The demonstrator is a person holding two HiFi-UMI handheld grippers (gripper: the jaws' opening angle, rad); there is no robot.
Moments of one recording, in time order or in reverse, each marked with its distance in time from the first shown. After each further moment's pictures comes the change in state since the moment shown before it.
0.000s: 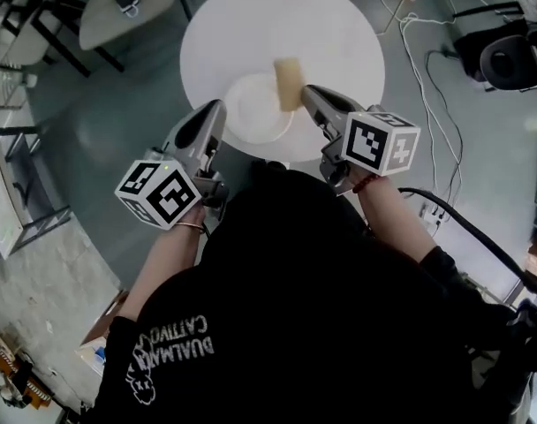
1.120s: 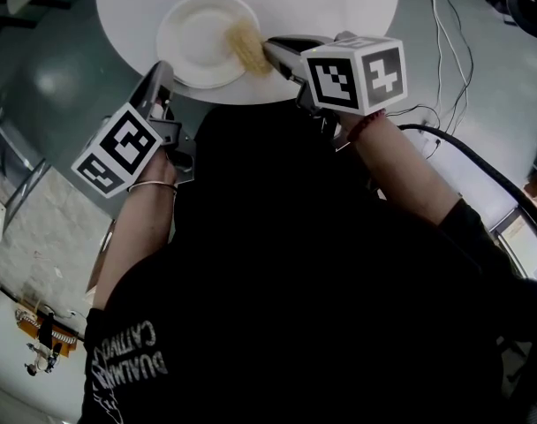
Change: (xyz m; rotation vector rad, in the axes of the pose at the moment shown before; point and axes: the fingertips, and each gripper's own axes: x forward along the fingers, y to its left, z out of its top) left arm 0.019 0.128 -0.107 -0.255 0.280 0.508; right arm 0.055 -0.064 -0.100 0.008 0.474 0.024
